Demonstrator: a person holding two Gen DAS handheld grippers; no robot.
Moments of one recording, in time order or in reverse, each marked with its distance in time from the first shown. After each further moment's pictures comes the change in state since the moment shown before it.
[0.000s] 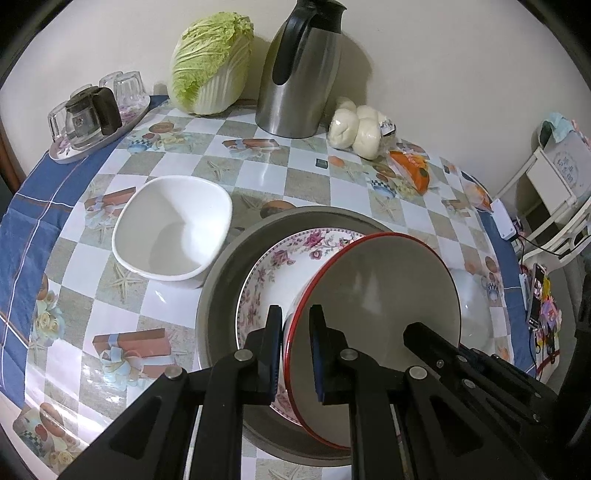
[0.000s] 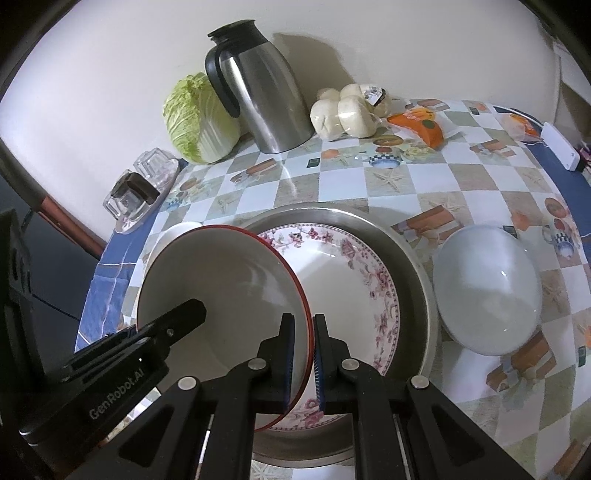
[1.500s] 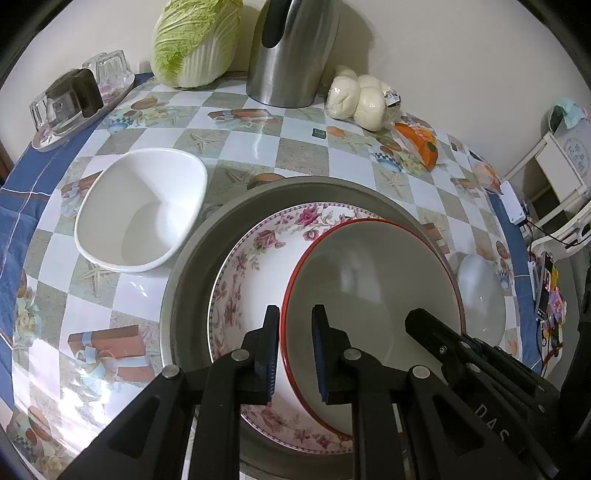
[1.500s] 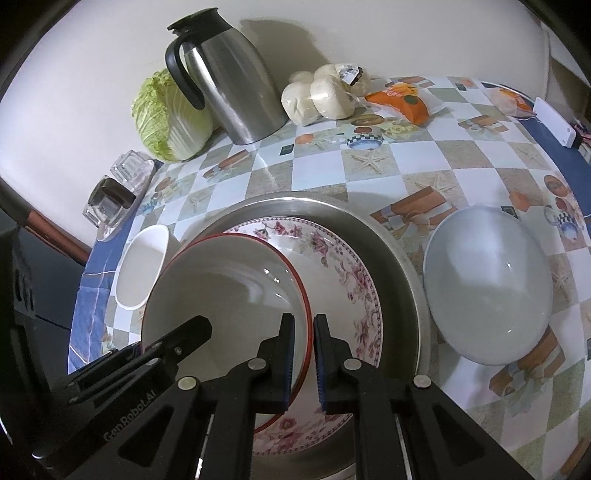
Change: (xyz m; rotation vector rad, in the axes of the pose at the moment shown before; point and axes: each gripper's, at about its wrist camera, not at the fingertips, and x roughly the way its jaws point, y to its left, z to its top) left arm 0.038 -0.008 0.000 0.007 0.087 -0.003; right arm 0.029 -0.022 0.004 0.071 0.040 -0.023
